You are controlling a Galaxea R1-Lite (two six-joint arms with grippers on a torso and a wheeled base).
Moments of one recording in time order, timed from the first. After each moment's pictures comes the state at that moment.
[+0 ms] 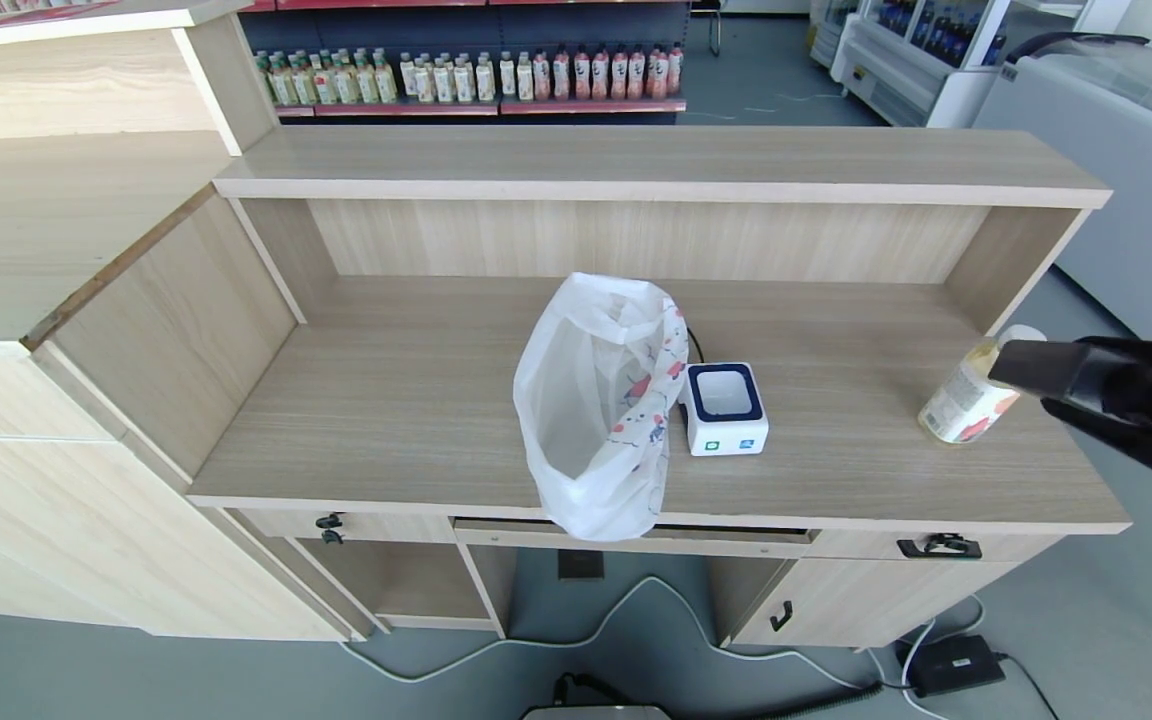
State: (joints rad) left arm 0.00 0.00 0.00 -0.05 -0.03 0.03; right arm 0.00 1.10 -0.62 -0.35 0.34 -1.22
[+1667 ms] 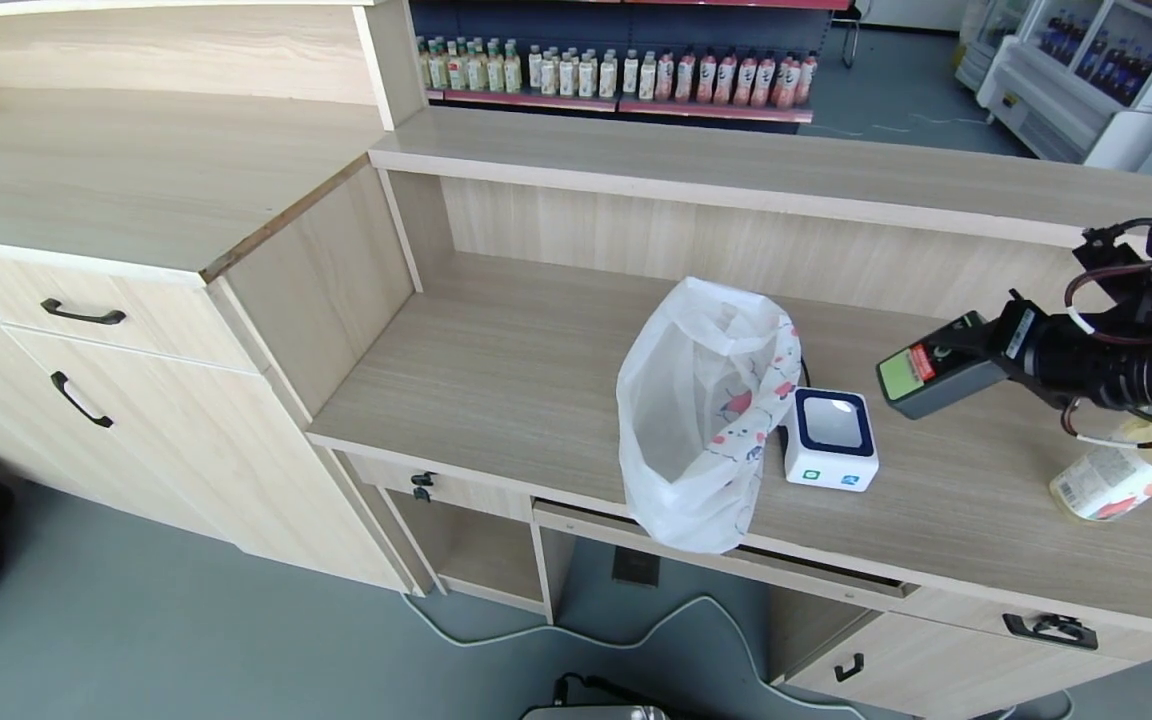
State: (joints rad) left arm 0.00 0.00 0.00 -0.05 -0.03 0.03; right arm -0.11 1.71 -1.06 -0.27 0.34 0.42
